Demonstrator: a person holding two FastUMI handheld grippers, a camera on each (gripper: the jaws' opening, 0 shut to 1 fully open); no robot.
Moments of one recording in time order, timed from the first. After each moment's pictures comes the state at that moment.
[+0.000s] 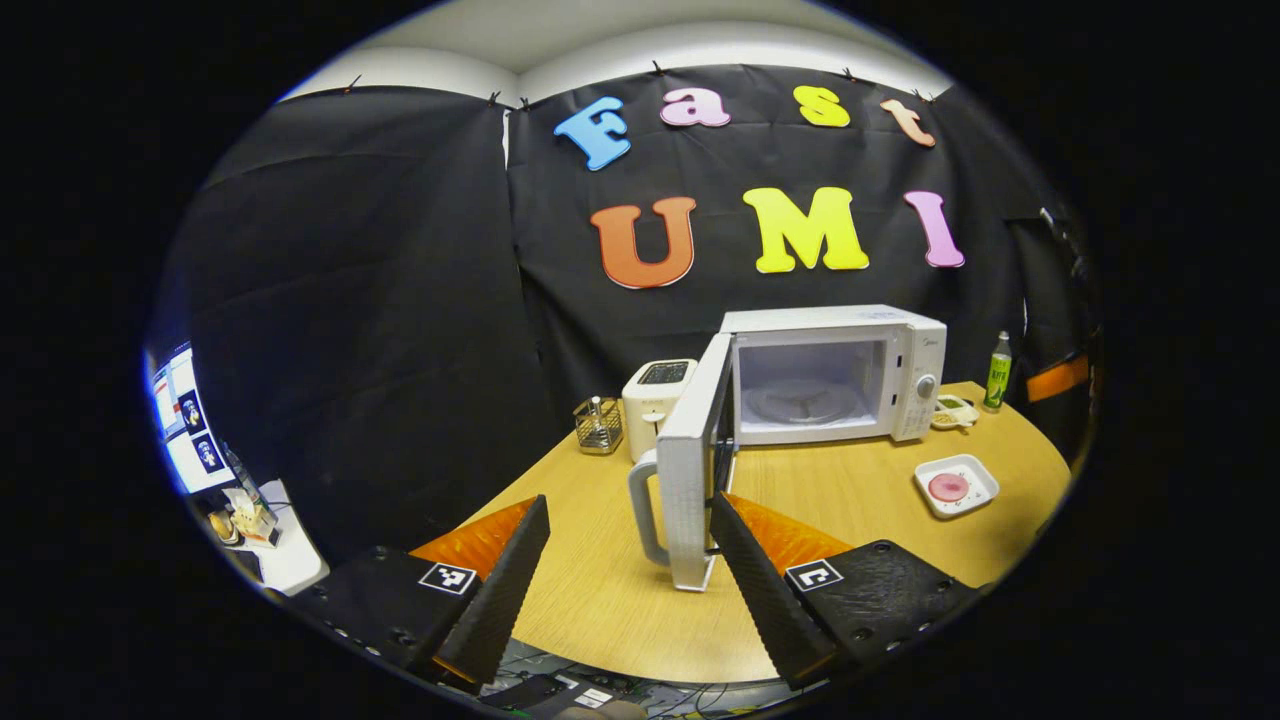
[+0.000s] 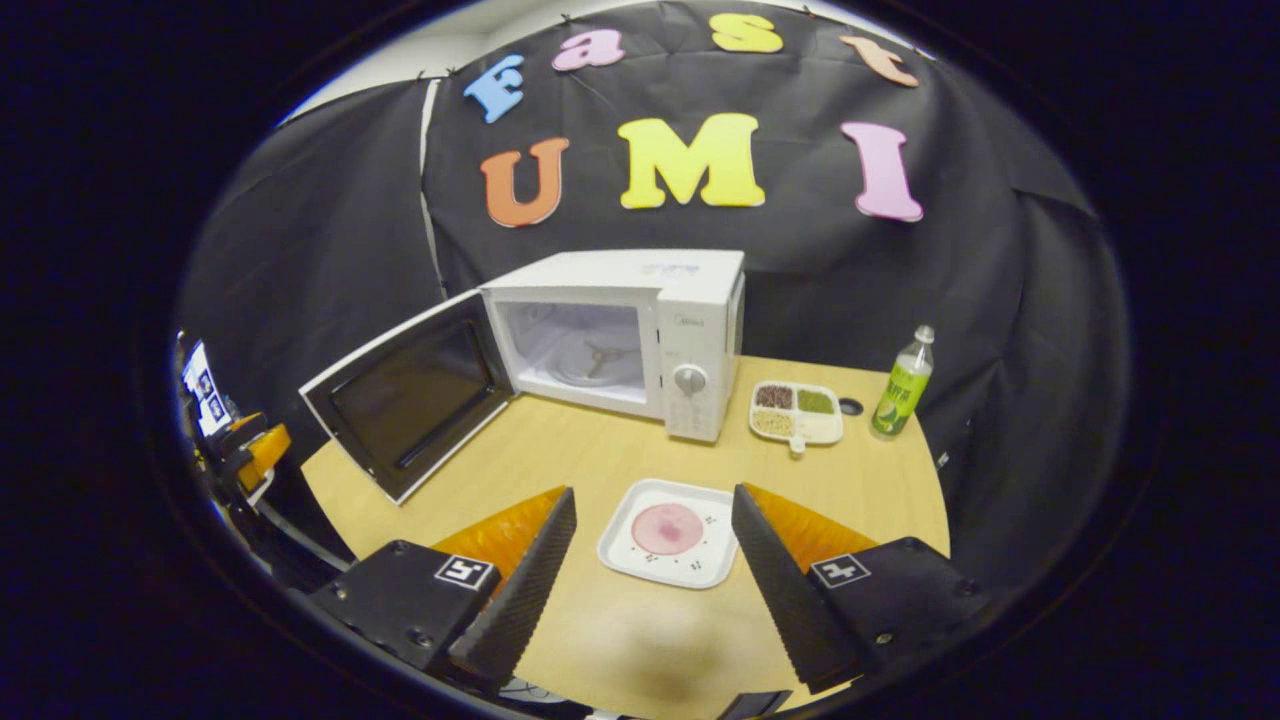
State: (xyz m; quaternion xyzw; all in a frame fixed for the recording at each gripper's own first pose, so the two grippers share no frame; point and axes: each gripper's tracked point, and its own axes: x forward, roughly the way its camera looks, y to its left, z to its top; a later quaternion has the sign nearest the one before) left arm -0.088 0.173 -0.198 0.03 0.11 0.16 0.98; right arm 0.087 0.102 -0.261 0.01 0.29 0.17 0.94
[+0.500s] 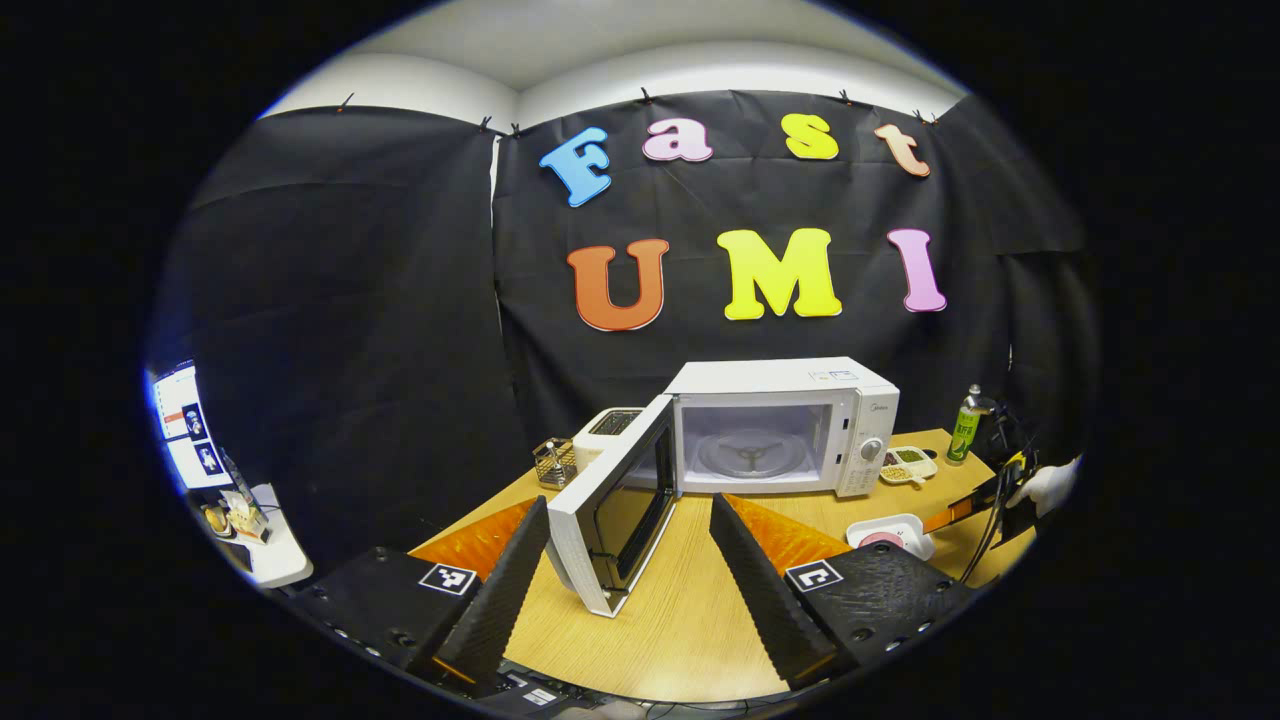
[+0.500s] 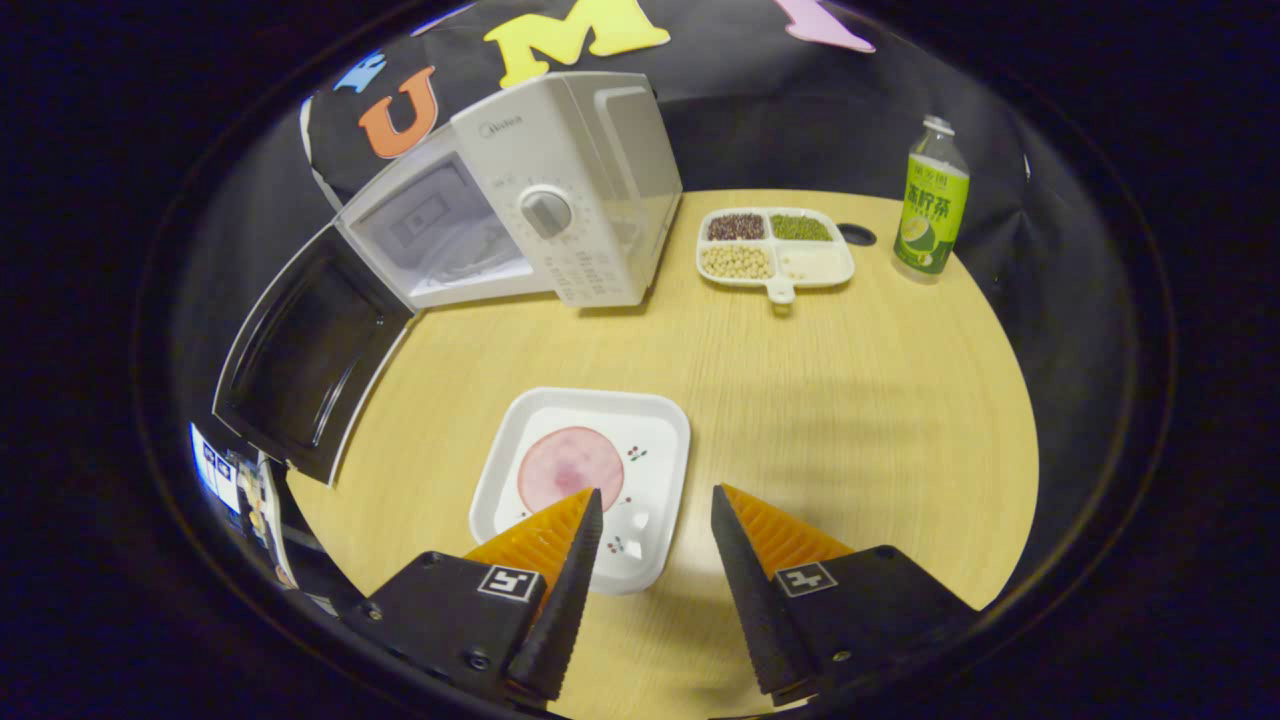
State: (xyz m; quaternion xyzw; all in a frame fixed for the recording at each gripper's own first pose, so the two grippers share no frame) left arm -0.073 0.095 -0.135 0.02 0.08 0.16 0.98; right arm 0.162 0.068 -0.417 0.07 0.48 0.17 0.86
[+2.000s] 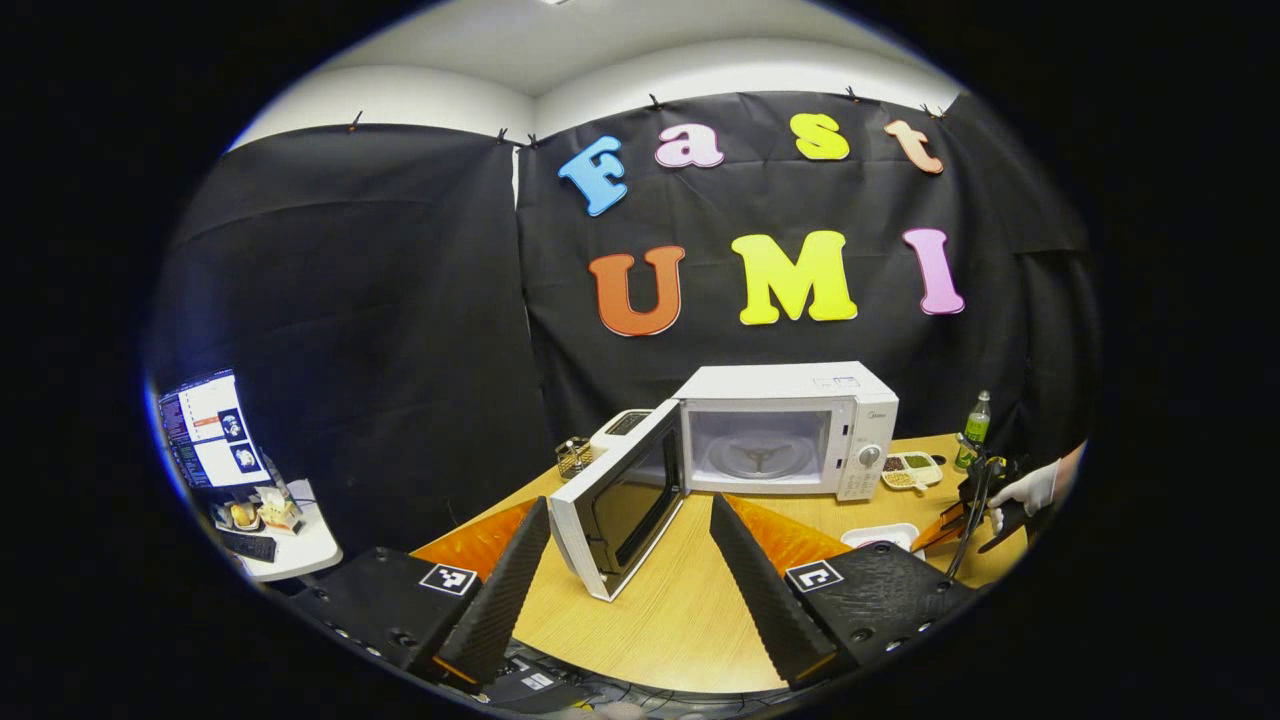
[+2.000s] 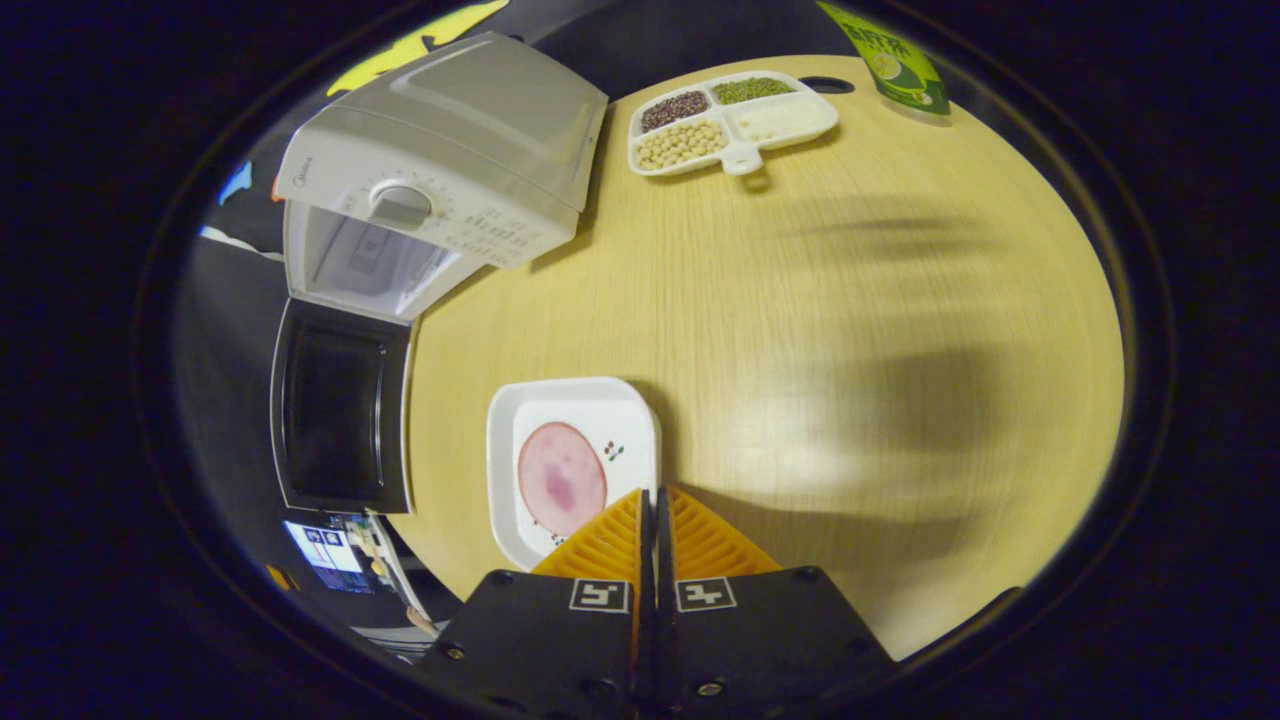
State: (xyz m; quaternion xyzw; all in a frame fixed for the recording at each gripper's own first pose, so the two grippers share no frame) left arm -0.100 0.064 -0.114 0.02 0.08 0.20 0.97; right arm 0.163 0.078 -0.444 0.22 0.59 0.19 0.76
